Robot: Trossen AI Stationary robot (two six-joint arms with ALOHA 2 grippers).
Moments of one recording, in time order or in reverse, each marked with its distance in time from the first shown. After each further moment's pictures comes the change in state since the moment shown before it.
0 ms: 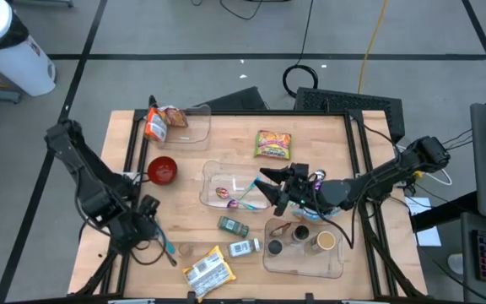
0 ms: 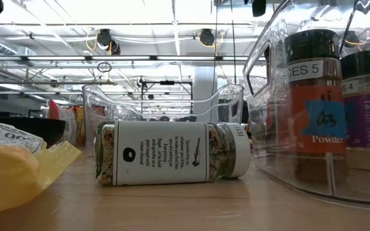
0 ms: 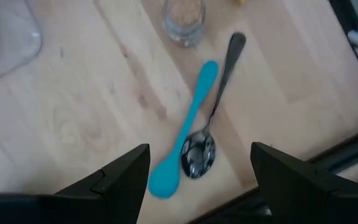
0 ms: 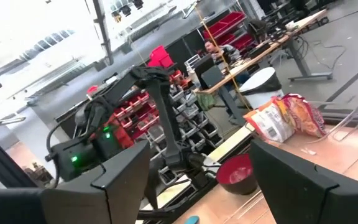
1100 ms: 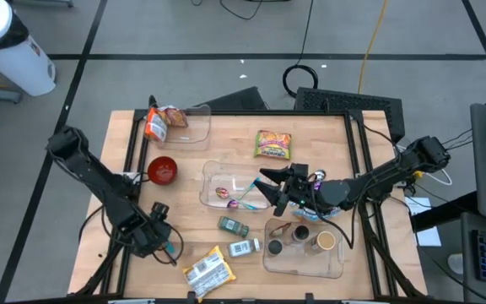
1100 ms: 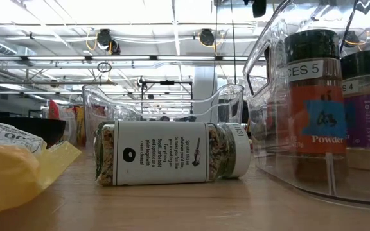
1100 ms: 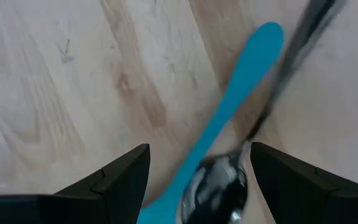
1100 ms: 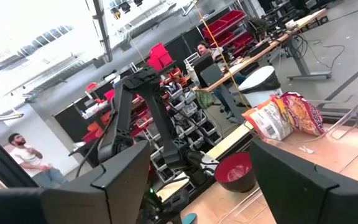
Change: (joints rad) left arm 0.047 0.173 -0.329 0.402 0.025 -0.103; right arm -0.003 0.000 0.000 -0.015 -0.001 0.000
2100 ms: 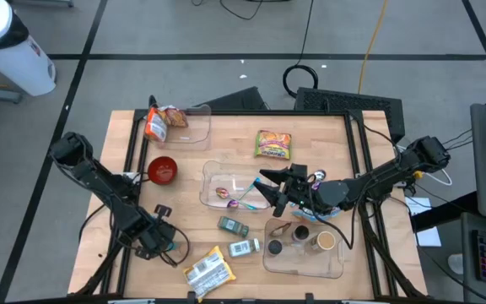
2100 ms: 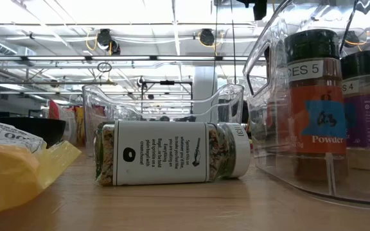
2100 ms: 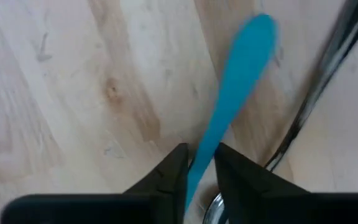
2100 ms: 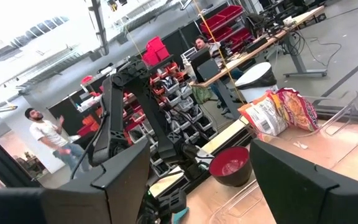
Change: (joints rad) left arm 0.034 0.114 0.003 0.048 0.024 -0.014; right arm 0.000 0.000 0.000 -0.037 0.000 0.004
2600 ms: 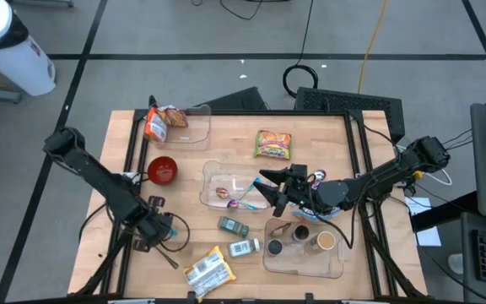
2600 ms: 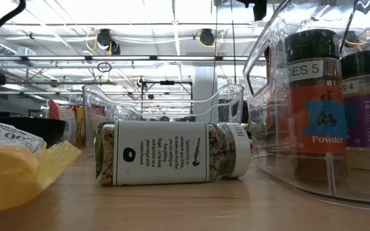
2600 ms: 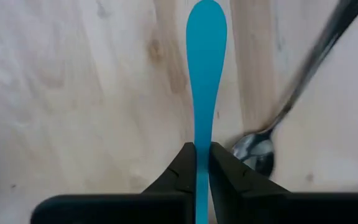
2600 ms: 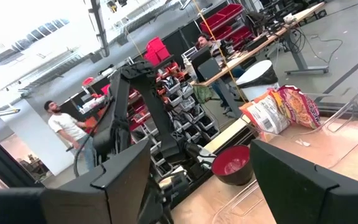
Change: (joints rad) left arm 0.095 -0.163 0.075 -0.233 0.088 -0.062; right arm 0.000 0.000 0.000 0.000 -0.004 0.022
